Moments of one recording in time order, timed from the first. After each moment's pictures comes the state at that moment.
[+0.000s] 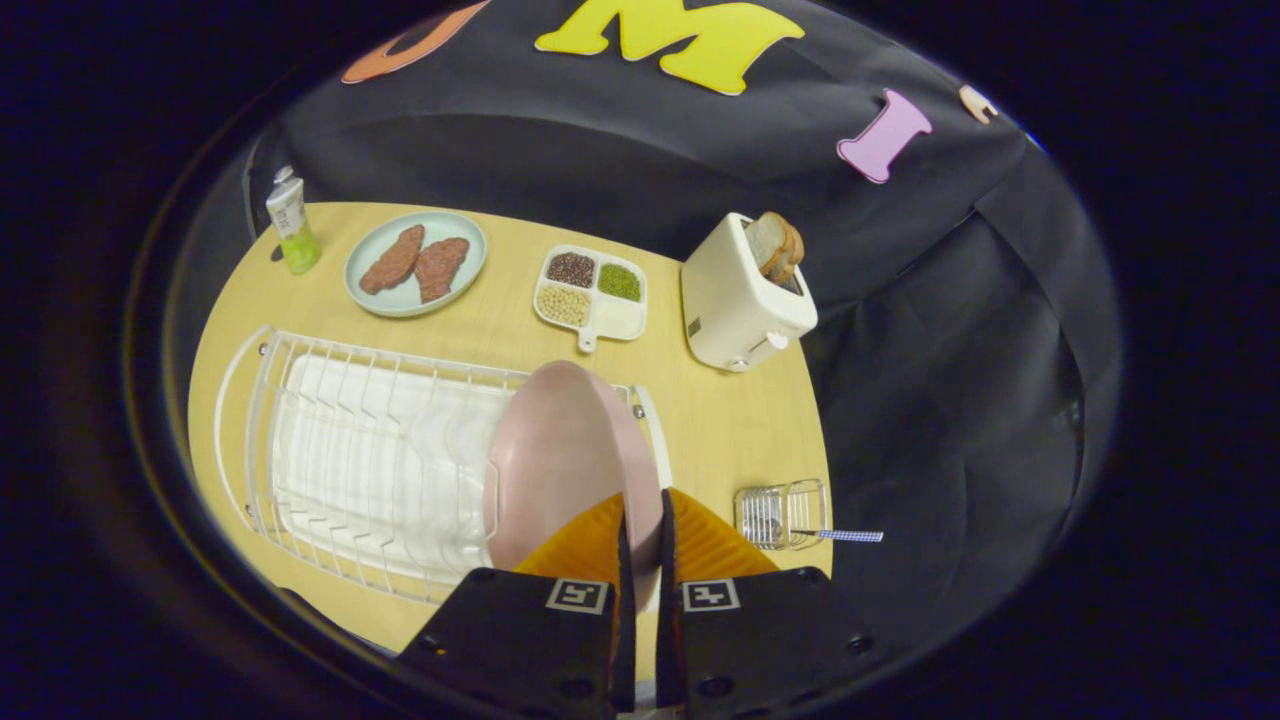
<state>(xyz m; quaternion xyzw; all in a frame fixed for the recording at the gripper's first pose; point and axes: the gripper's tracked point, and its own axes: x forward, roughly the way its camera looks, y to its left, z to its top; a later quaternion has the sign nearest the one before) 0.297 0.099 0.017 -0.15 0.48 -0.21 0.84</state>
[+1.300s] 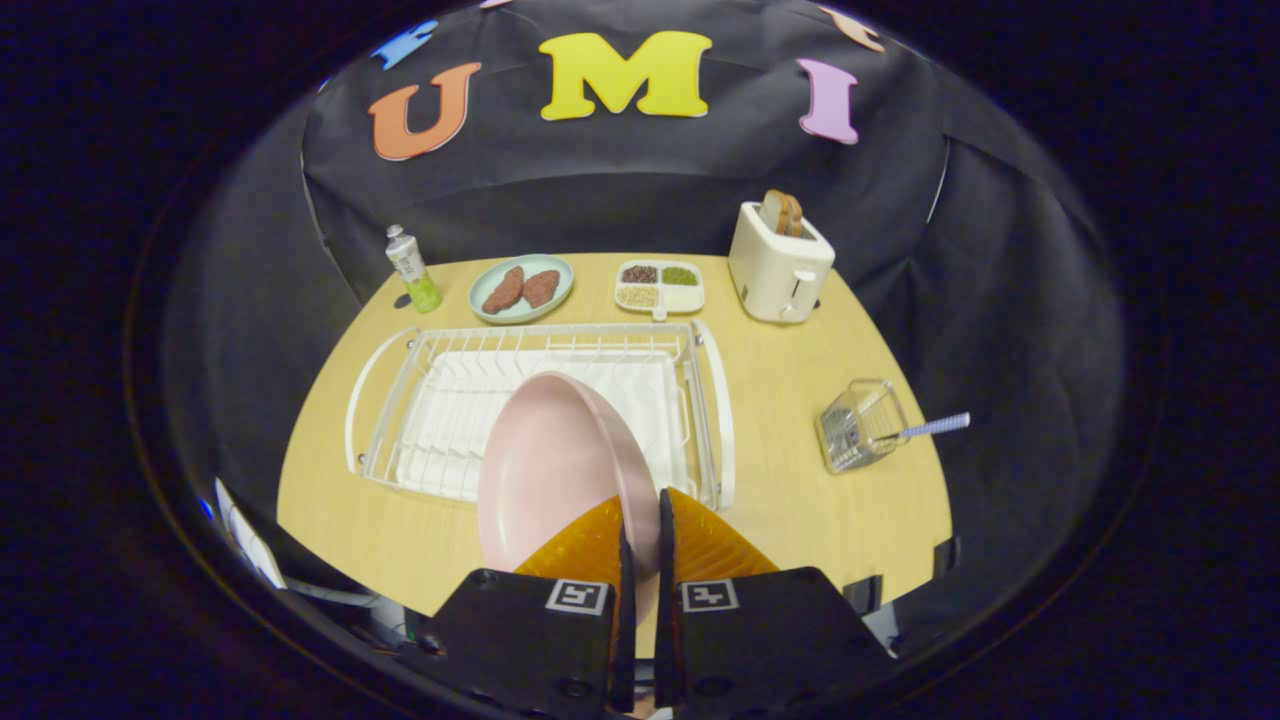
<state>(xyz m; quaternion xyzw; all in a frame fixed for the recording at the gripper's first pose) 0.121 0.123 -0.032 0.03 0.42 -0.04 0.91</state>
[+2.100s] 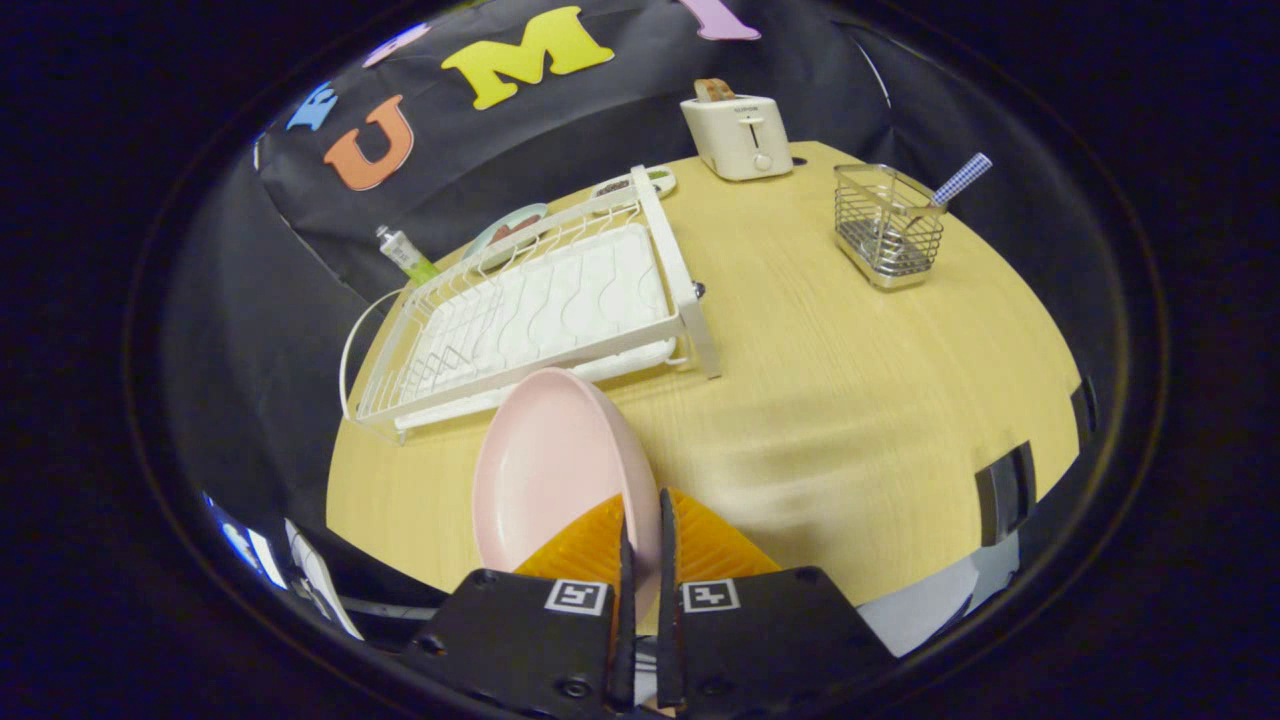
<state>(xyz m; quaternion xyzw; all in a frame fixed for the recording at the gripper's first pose) 0.086 0.088 -0.179 0.17 0.44 0.02 0.88</state>
